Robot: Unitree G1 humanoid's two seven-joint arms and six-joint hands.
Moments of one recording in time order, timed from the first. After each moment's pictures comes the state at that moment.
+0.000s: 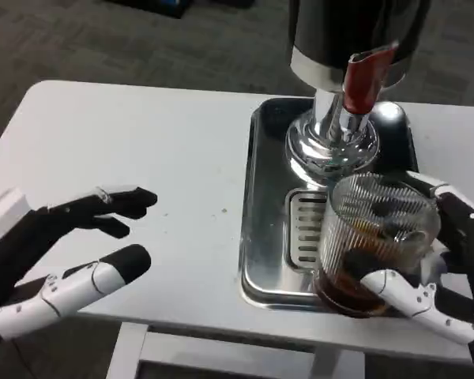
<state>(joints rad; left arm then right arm) 0.17 0.62 0.45 -0.64 0.01 0.00 -0.54 0.16 -0.13 0.00 -0.52 -0.27 -0.14 -0.04</state>
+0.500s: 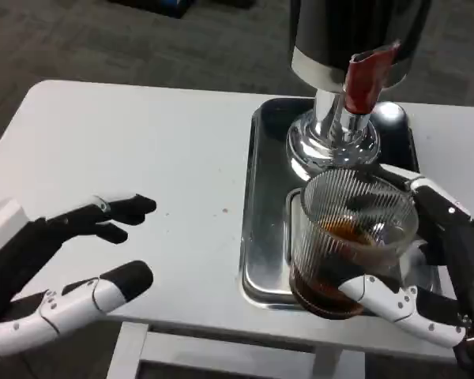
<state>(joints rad) 0.23 0.61 0.48 -0.69 0.03 -0.04 -0.53 0.16 -0.13 0.04 -0.55 -0.29 -0.19 -0.02</state>
